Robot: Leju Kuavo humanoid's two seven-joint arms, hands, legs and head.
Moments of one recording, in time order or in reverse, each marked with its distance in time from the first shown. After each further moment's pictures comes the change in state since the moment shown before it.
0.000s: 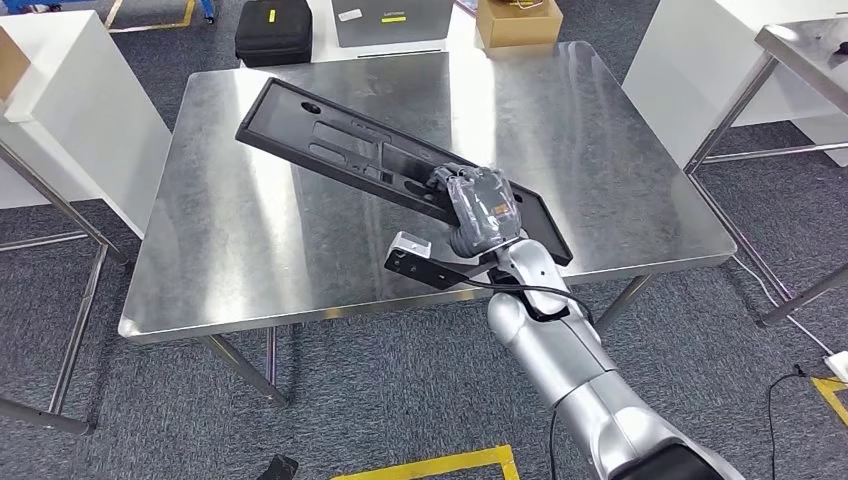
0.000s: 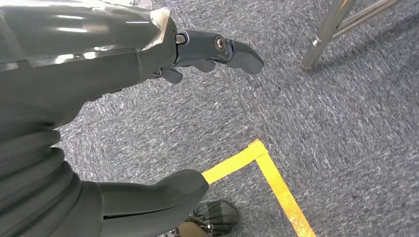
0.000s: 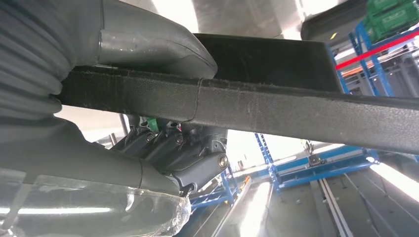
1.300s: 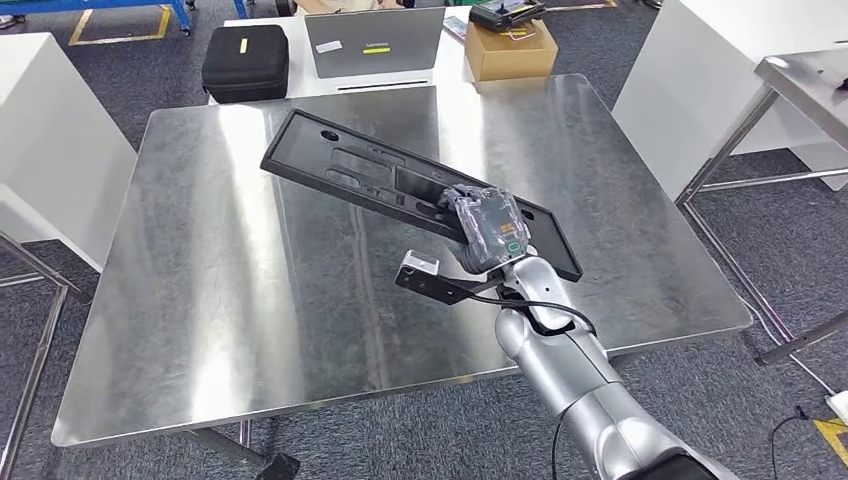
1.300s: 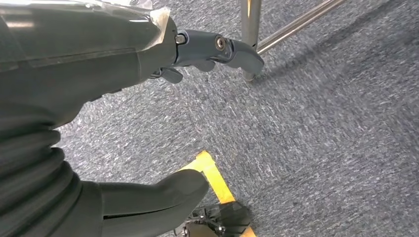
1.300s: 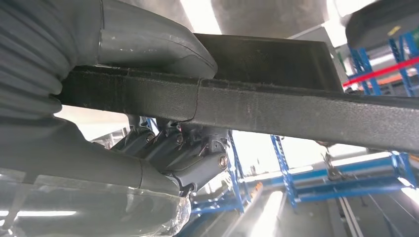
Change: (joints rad) left arm 0.000 0.000 -0.016 0.001 -0.013 0.013 0.011; right arm 0.043 -0.021 -0.005 0.041 0.044 -0.024 0.011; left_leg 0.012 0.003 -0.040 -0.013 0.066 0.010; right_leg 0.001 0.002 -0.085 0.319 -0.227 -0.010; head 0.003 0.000
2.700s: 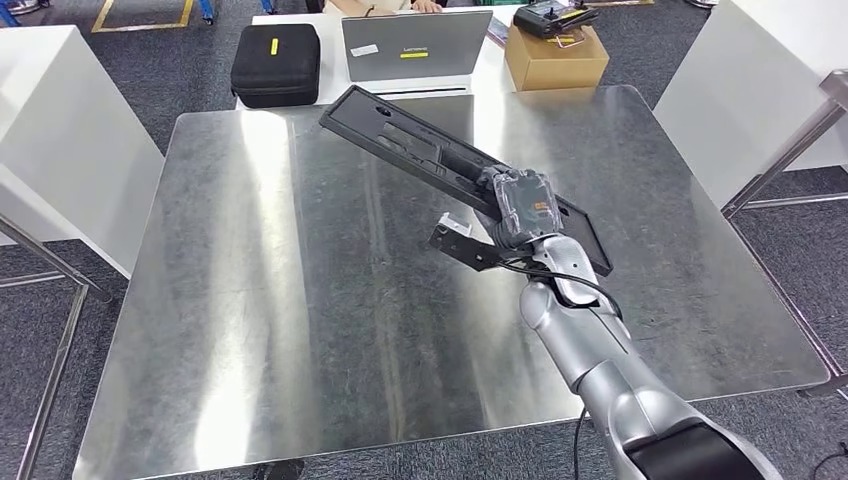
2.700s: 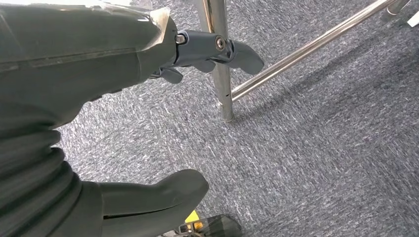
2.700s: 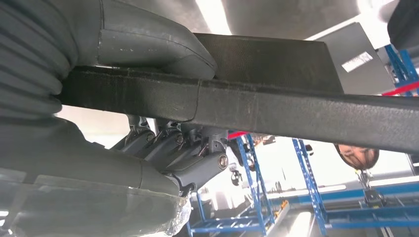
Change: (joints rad) left arm 0.002 0.003 -0.026 0.001 -0.011 0.079 -0.077; right arm -0.125 0.005 -0.107 0.209 -0.005 -0.009 0.000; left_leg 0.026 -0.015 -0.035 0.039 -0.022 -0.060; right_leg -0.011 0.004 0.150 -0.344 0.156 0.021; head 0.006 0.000
